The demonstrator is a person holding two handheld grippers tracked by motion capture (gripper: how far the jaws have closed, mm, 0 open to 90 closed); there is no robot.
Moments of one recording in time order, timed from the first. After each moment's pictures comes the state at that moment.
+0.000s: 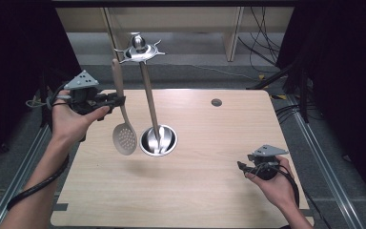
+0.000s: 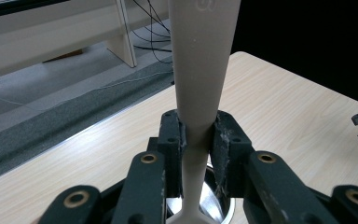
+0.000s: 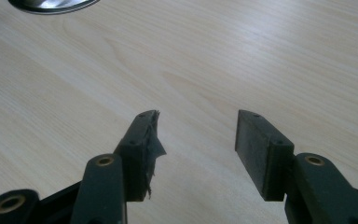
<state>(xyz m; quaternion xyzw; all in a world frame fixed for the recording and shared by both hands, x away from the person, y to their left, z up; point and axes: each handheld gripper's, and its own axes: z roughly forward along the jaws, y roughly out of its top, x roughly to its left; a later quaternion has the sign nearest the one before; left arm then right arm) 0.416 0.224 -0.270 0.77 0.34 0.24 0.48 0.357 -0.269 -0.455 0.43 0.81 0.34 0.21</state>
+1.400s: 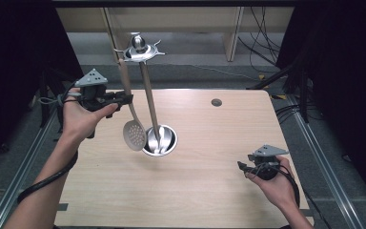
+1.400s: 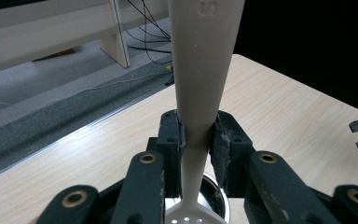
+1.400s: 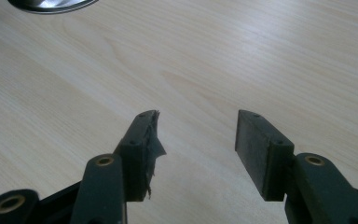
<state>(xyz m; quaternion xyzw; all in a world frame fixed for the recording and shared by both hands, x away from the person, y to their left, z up) 0.430 0.211 -0.278 0.77 0.34 0.23 0.49 0.355 -0.270 -0.454 0.44 0.81 0.34 0.20</state>
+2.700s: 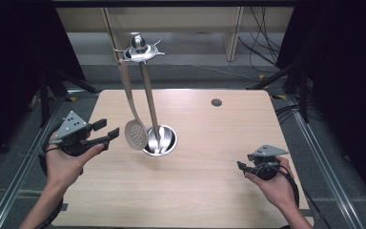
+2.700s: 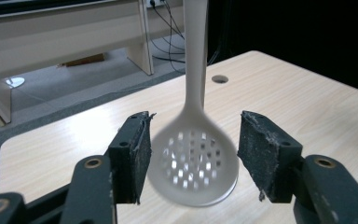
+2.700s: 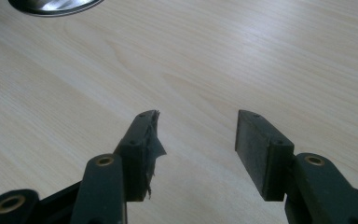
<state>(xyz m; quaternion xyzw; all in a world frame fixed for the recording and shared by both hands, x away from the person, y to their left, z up) 0.352 0.246 -0.349 0.73 0.38 0.28 0.51 0.356 -0.268 -0.454 0.43 0.81 0.34 0.21</state>
